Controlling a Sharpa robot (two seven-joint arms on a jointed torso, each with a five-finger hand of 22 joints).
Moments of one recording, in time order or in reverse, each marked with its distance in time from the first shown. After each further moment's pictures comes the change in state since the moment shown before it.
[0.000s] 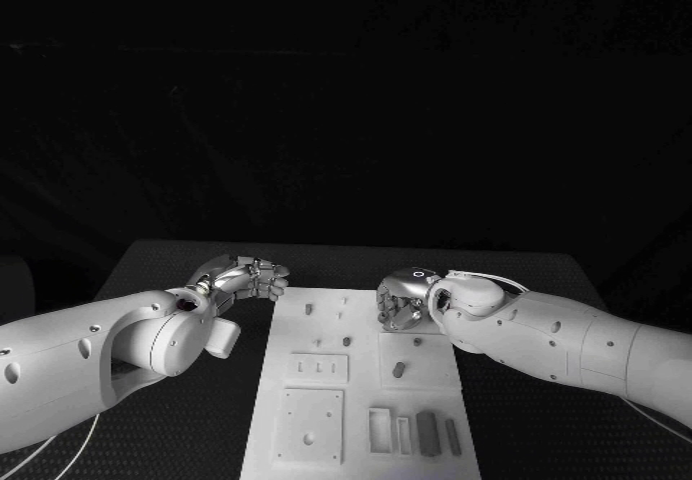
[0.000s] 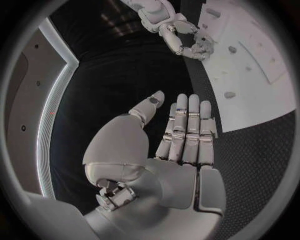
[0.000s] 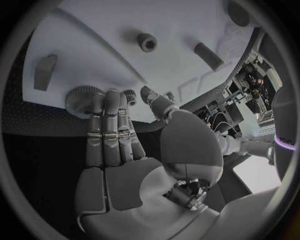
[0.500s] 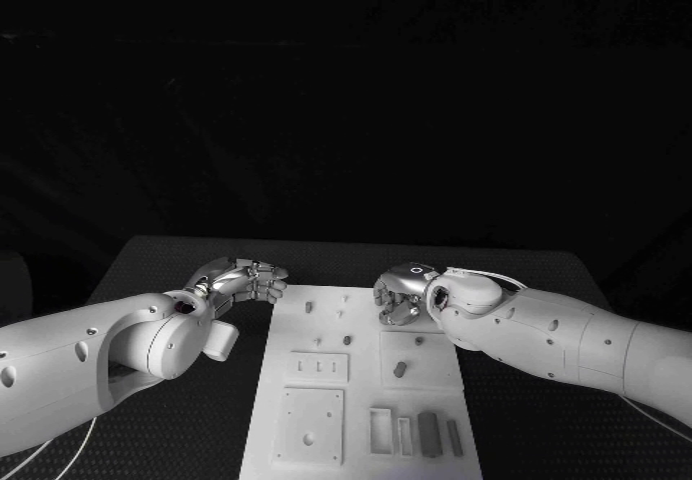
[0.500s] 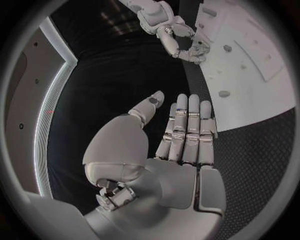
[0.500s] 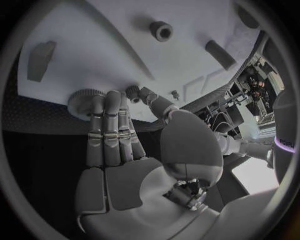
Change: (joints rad) left arm 0.000 -0.005 0.000 0.003 0.000 0.006 -0.001; left_hand -0.009 0.001 0.000 0.000 0.000 0.000 0.000 -0.001 0.000 0.000 0.000 -0.005 0.002 0.000 0.000 -0.001 0.002 0.000 0.000 0.000 0.004 0.000; right arm 0.010 0.005 0.005 0.000 -0.022 -0.024 -0.006; right_hand 0.000 0.000 0.026 0.009 -0.015 0.028 -0.010 0.000 0.002 -0.024 0.010 -0.020 0.020 -0.017 0.002 -0.006 0.008 0.009 -0.010 0.009 -0.002 0.003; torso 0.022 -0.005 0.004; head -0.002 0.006
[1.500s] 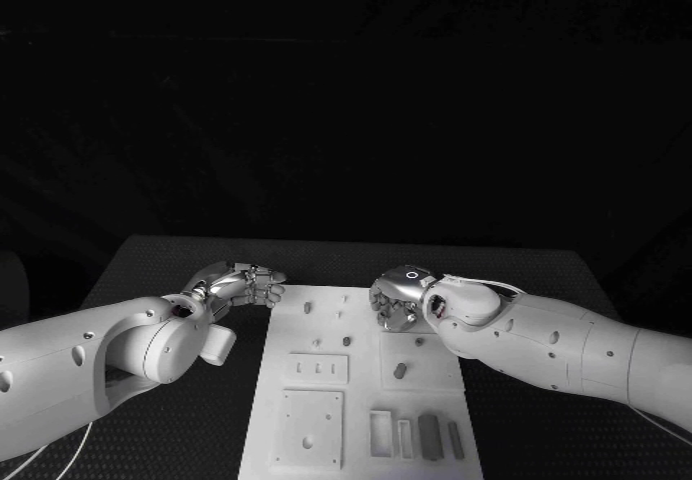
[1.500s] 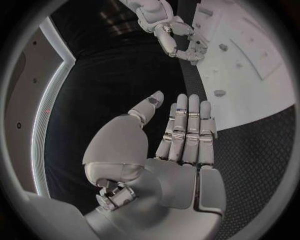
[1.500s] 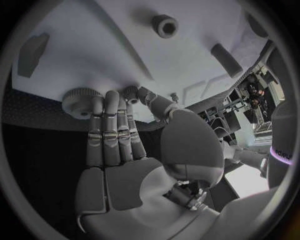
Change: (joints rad) left arm 0.000 -0.003 0.000 -0.004 0.000 0.010 -0.008; left_hand -0.007 -0.001 0.002 -0.002 0.000 0.000 0.000 -0.004 0.000 0.000 0.000 -0.006 0.001 0.000 0.000 -0.003 0.002 -0.002 -0.004 -0.004 0.000 0.000; right arm -0.007 -0.017 -0.003 0.057 -0.096 -0.064 -0.029; right_hand 0.081 -0.039 0.109 -0.042 -0.012 0.080 -0.023 0.013 0.011 -0.038 0.025 -0.038 0.014 -0.047 0.025 -0.048 0.002 -0.008 -0.037 0.012 -0.017 0.026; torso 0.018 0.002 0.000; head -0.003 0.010
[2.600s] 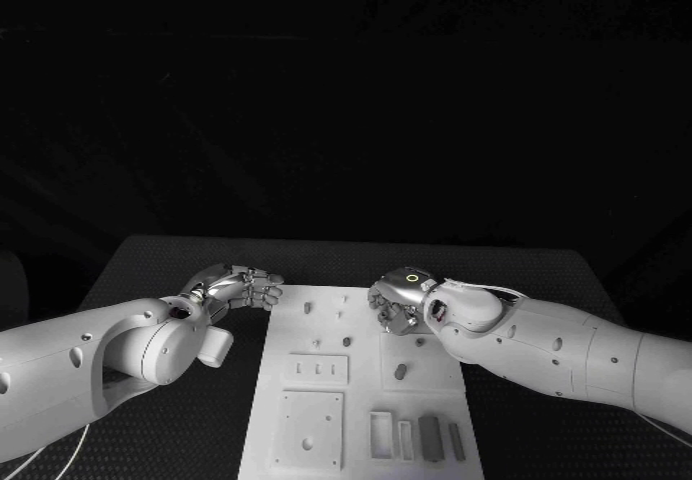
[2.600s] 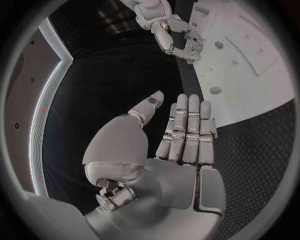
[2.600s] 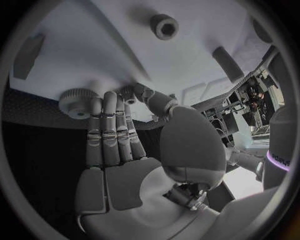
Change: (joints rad) left arm 0.000 -0.003 0.000 -0.007 0.000 0.001 -0.013; left_hand 0.000 0.000 0.002 -0.002 0.000 0.000 0.000 -0.004 0.000 0.000 0.000 -0.006 0.001 0.000 0.000 -0.004 0.003 -0.006 0.000 0.000 0.004 0.000; right arm -0.004 -0.014 -0.002 0.024 -0.028 -0.037 -0.006; right_hand 0.046 -0.037 0.054 -0.001 0.000 -0.032 0.013 -0.025 -0.004 -0.064 0.005 0.007 0.038 -0.025 0.015 -0.019 0.012 -0.007 -0.030 0.016 -0.008 0.035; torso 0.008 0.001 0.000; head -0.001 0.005
